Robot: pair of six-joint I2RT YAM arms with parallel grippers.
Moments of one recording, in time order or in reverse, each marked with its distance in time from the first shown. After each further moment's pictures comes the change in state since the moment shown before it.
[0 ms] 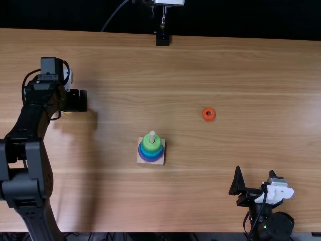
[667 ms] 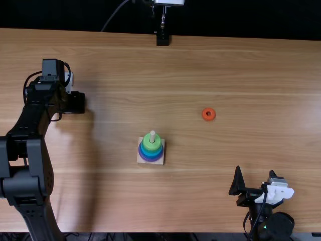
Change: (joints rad) left arm 0.000 0.018 0.000 -0.002 0.000 0.000; right arm 0.000 0.000 0.000 0.000 0.000 0.000
